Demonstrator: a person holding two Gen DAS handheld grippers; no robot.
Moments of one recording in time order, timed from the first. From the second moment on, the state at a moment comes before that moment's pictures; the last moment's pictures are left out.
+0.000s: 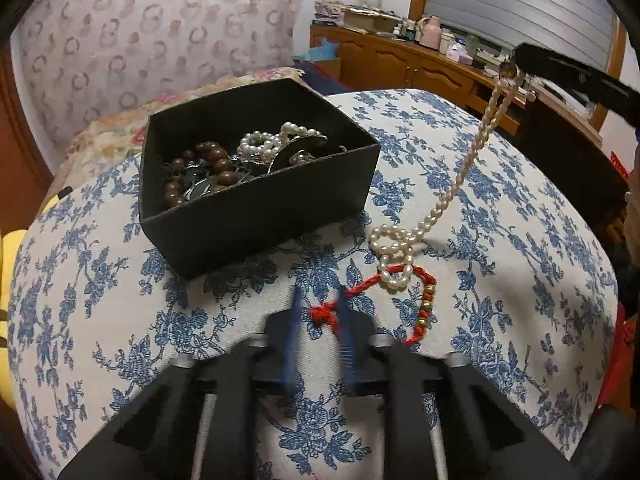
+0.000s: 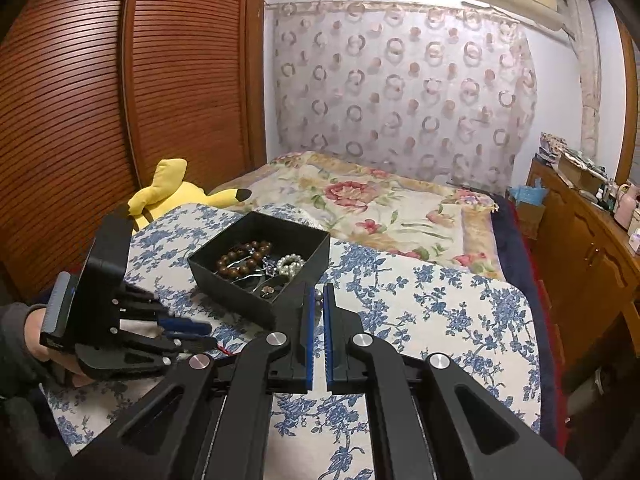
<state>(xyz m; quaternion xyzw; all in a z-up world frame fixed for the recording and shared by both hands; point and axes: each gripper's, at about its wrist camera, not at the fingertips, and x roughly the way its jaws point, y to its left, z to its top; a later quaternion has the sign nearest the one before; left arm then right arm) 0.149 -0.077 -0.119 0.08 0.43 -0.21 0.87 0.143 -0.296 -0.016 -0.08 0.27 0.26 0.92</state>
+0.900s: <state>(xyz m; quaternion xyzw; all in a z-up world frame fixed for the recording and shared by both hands) 0.165 -0.031 0.000 0.02 0.30 -0.16 0.94 0.159 -0.261 0.071 -0.10 0.18 0.28 0.94</state>
